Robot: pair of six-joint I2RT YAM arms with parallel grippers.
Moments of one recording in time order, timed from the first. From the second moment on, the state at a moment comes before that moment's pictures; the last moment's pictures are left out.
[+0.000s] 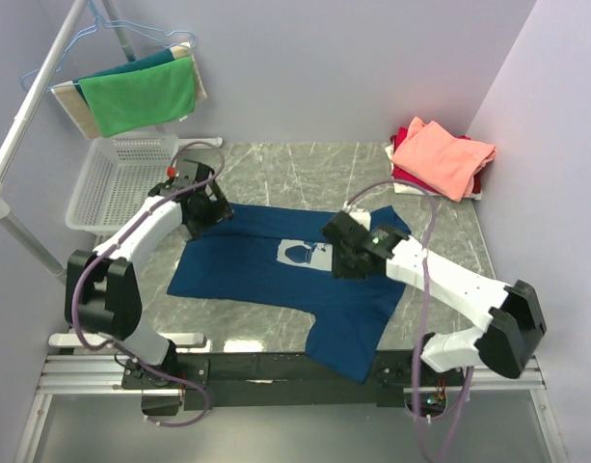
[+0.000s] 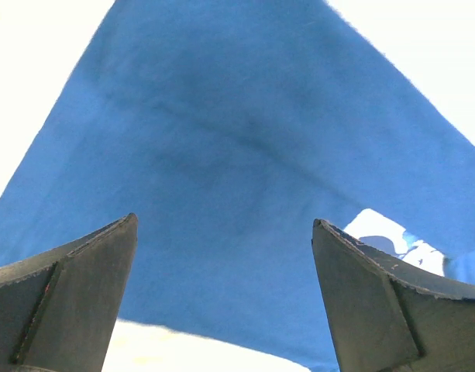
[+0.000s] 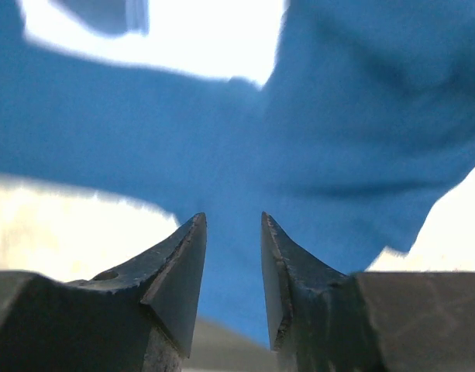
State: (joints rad) left arm -0.25 1.55 1.19 -0.70 -0.12 -0.76; right arm 0.83 1.32 1.07 -0.93 0.28 0.80
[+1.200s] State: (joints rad) left arm -0.32 1.74 1.25 -0.59 0.05 -0.63; right arm 0.48 1.71 1.11 -0.72 0.32 0.69
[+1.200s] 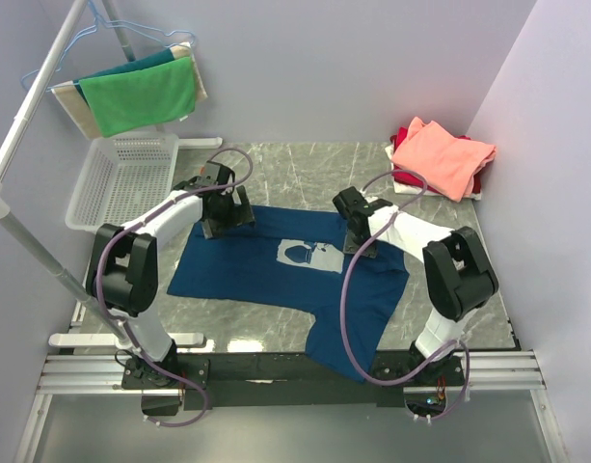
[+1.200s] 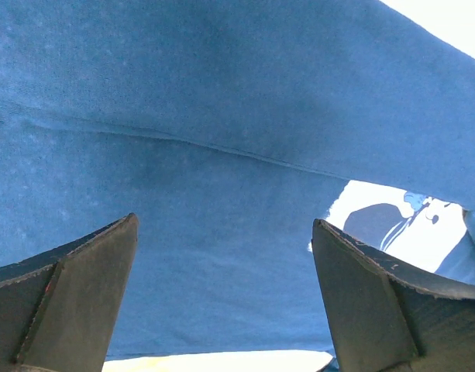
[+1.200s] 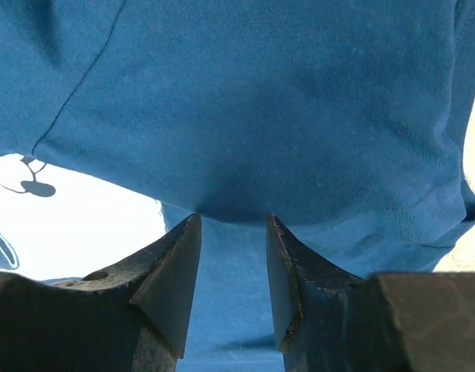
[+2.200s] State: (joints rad) left arm -0.32 1.78 1.29 -0.61 0.04 -0.58; right arm 0.40 1.79 1.28 -0.81 0.29 0.63
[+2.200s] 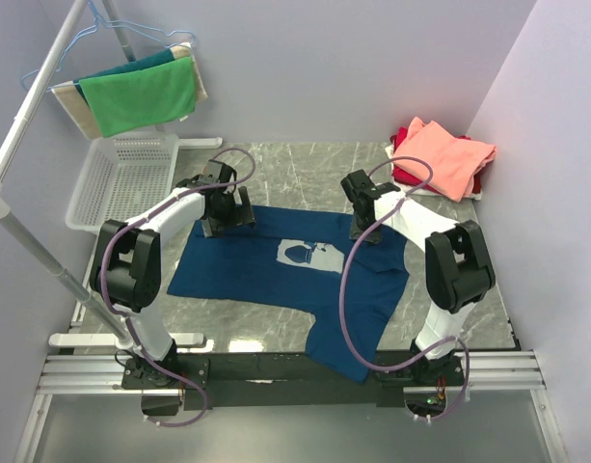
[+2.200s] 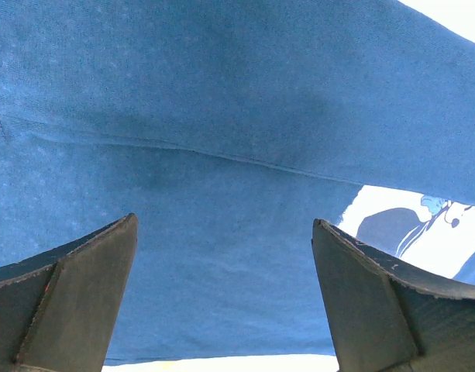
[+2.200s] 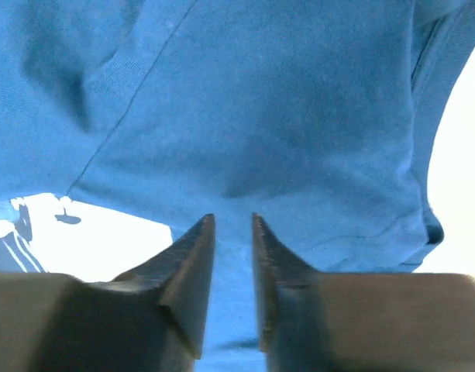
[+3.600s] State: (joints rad) left arm -0.32 1.82 1.32 -0.61 0.04 -0.58; right arm 0.43 1.87 1.28 -0.83 0.25 0.59
